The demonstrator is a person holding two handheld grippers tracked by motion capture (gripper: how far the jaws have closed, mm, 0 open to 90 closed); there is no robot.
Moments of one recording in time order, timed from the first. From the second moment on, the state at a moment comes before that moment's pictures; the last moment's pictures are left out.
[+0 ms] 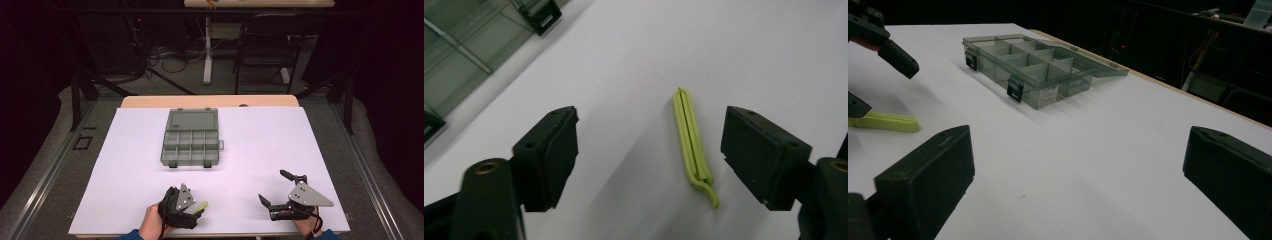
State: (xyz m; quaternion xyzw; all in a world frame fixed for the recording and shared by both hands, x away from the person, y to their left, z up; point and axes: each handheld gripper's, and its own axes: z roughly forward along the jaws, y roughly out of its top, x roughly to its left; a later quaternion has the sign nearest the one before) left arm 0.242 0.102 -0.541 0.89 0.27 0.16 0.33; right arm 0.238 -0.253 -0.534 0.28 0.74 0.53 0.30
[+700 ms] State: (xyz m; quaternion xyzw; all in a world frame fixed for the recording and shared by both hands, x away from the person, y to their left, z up) left arm 0.241 0.095 -0.550 0.90 0.26 0.12 0.33; right arm 0.238 -0.253 -0.534 0.28 0.74 0.53 0.30
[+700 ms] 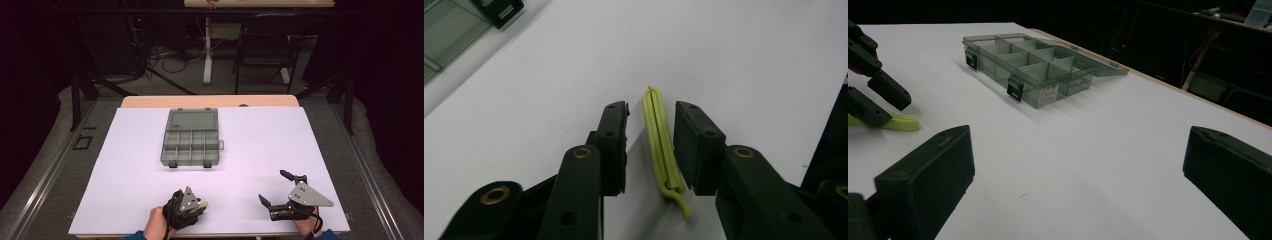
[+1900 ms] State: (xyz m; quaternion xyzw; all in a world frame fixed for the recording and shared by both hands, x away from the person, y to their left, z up) left arm 0.245 0.109 -0.548 0.88 0.28 0.13 0.36; right arm 0.240 -0.253 -0.535 0.28 0.74 0.53 0.30
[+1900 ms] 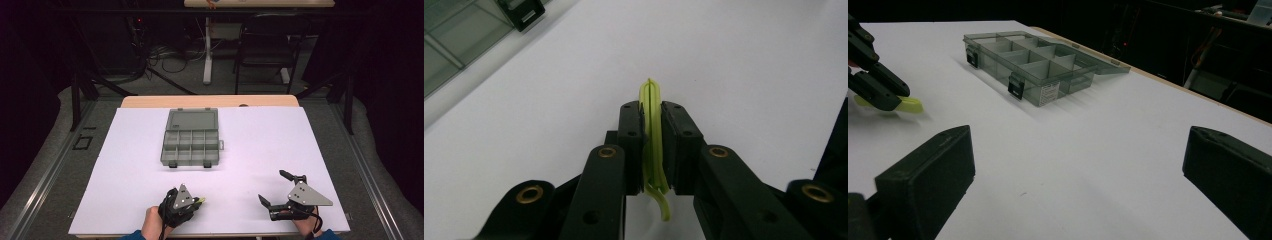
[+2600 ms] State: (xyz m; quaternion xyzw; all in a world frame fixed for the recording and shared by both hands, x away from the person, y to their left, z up) left arm 0.251 0.119 -0.547 0.88 0.29 0.14 0.36; right arm 0.239 -0.253 -0.535 0.28 0.75 0.52 0.30
